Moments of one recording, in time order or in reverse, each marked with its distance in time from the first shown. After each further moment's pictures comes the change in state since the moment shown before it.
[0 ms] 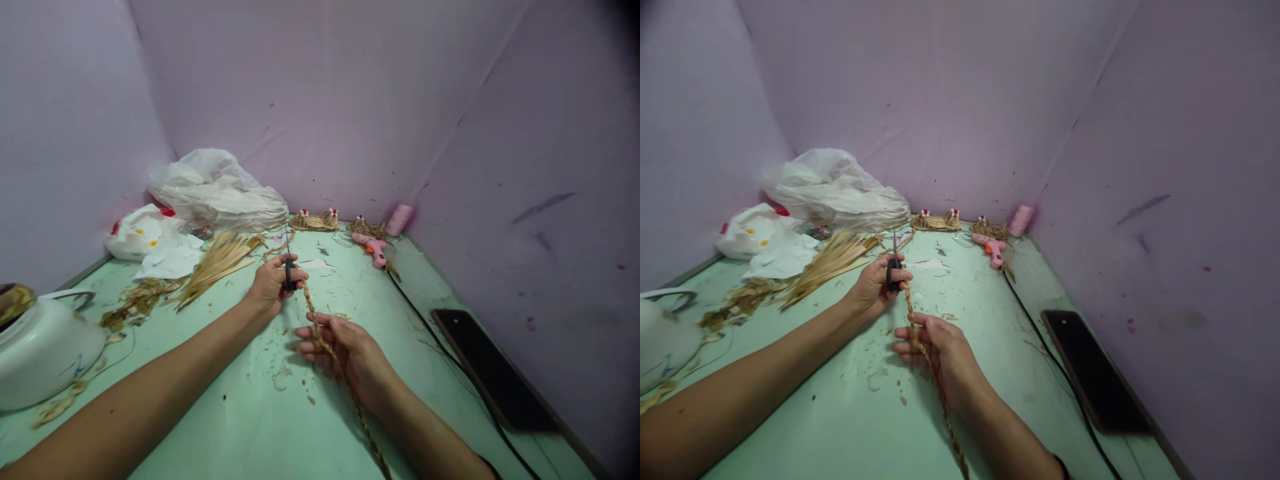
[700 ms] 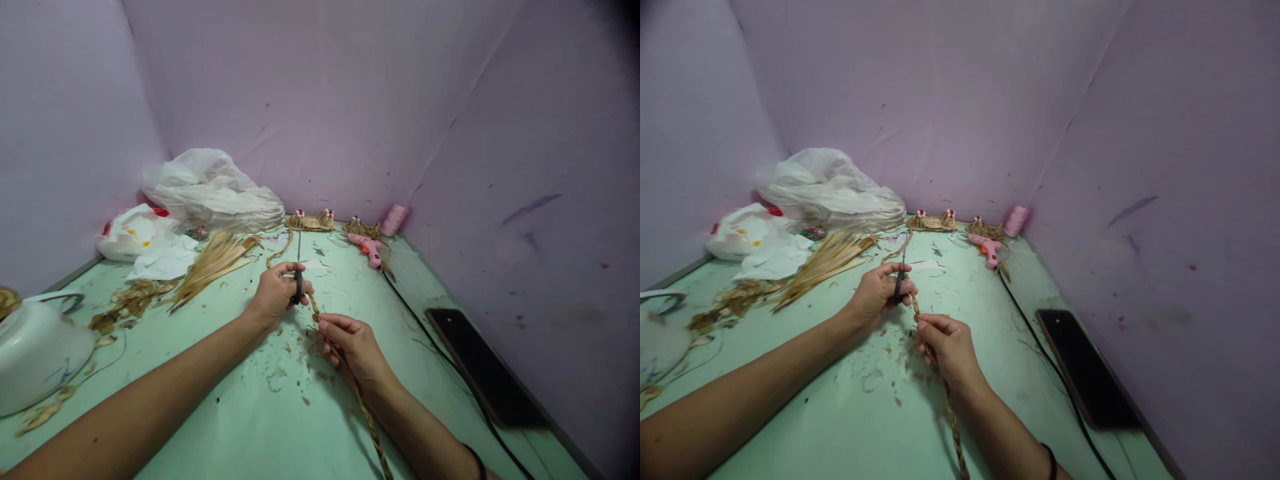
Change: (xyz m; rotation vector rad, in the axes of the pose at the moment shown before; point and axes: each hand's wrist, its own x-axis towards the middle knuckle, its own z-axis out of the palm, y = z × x) left_hand -0.015 -0.005 0.013 0.318 -0.011 0.052; right_hand 0.011 0.003 -0.010 -0.173 0.259 -0.147
